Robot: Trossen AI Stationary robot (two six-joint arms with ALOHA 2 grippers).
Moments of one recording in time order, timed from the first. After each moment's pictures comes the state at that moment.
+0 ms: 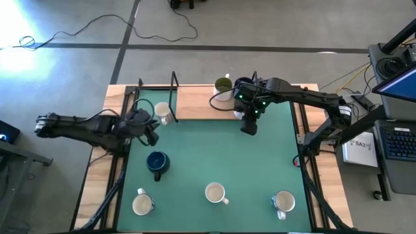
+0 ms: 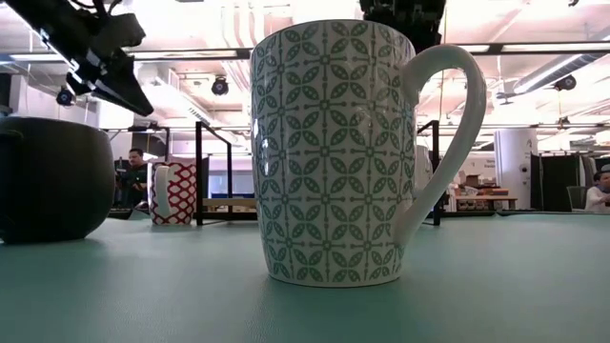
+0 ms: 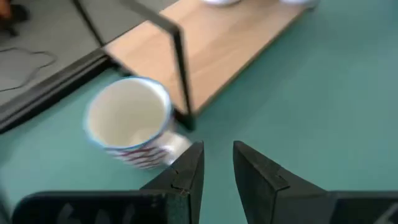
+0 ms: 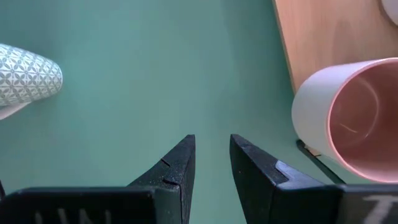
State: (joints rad) left arm -0.07 0.70 0.66 -0.82 -0.59 -0.59; right arm -0.29 1.59 1.58 -1.26 -0.21 0.00
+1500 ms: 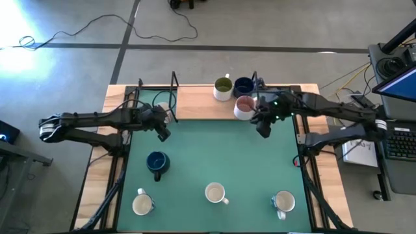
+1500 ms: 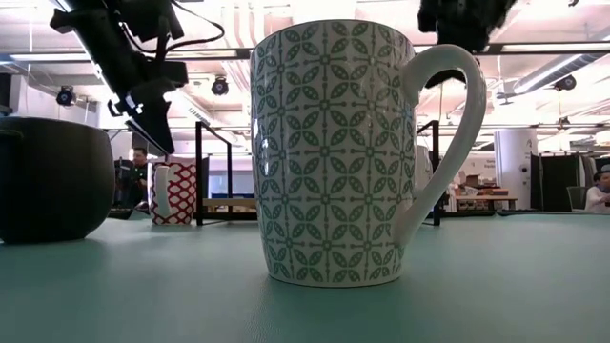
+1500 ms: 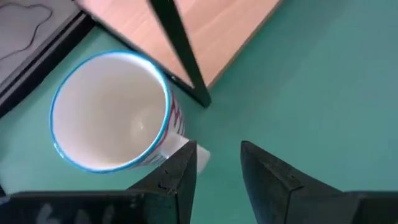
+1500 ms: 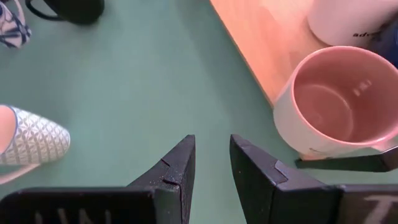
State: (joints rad) left arm 0.22 1.02 0.71 -0.72 -0.35 -0.34; right arm -0.29 1.08 1.06 -0.80 -0.13 0.20
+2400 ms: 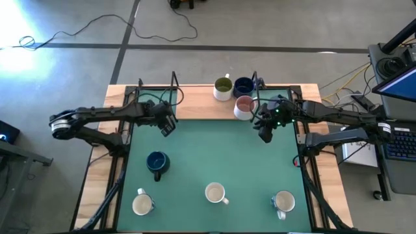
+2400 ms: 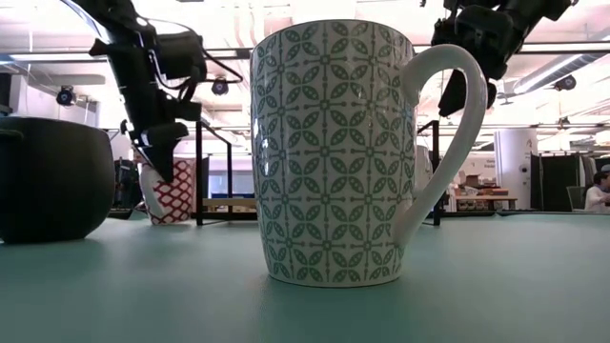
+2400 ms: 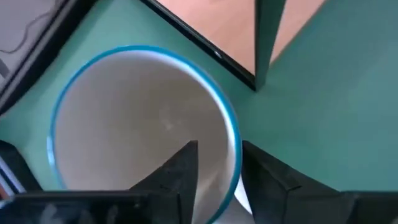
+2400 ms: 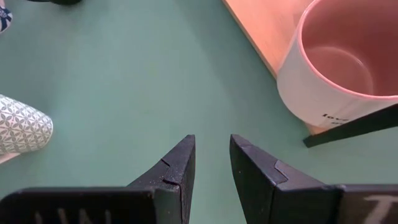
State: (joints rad) left arm 0.38 1.24 0.74 -0.70 -0.34 -0.24; right arm -0.29 1.00 0.84 -0.69 -0.13 0.22
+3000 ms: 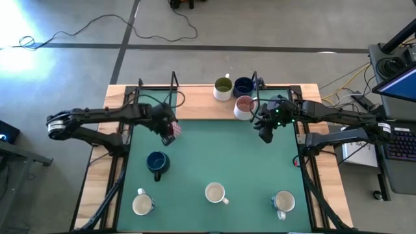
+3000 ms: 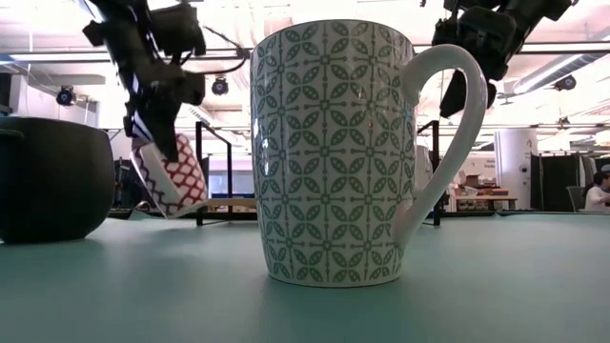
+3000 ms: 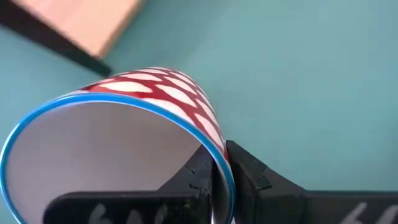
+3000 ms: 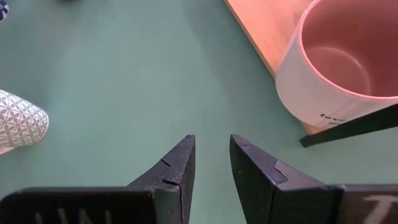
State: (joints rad) left arm 0.29 1.18 0.79 -0.73 0.07 -0.33; right arm -0.29 1.00 0.84 -0.70 -0.13 0.20
